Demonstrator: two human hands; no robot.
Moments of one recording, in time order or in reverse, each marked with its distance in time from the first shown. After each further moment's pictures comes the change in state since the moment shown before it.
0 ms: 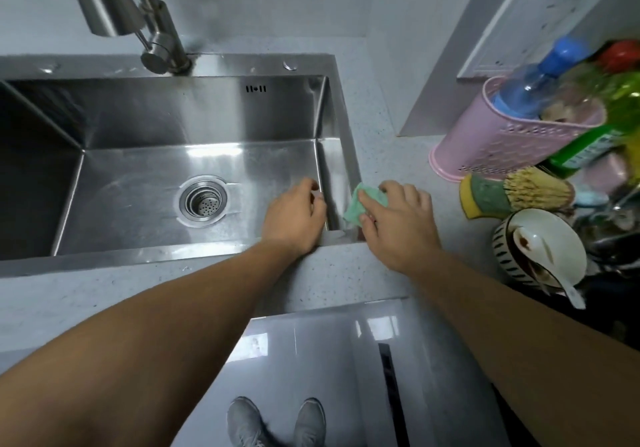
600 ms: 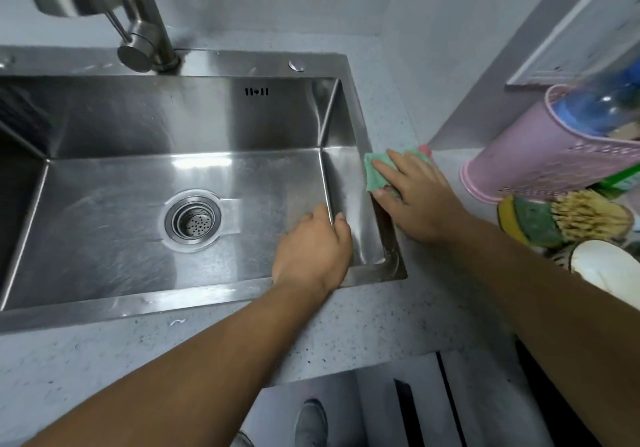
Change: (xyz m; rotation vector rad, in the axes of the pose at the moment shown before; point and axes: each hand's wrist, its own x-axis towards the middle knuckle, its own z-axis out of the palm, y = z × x) left_hand 0.016 -0.006 0.012 0.031 -0.084 -0.112; right_hand 0.097 0.021 0.012 0.162 -0.135 -0.009
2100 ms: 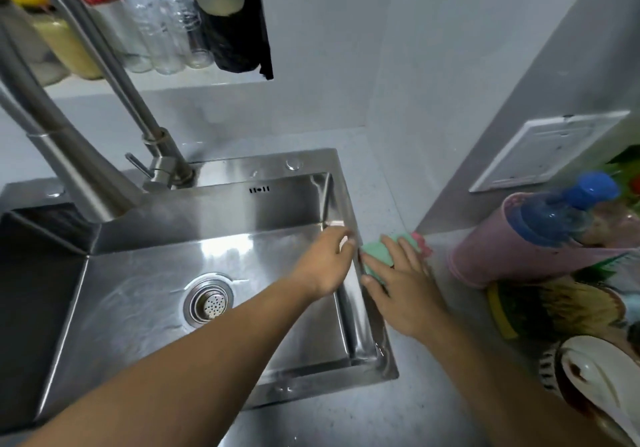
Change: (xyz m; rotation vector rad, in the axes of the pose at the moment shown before) left_hand 0.105 0.059 -0.053 -0.288 -0.234 0.203; right_hand 0.001 -0.006 -0.008 0.198 -0.032 0.132
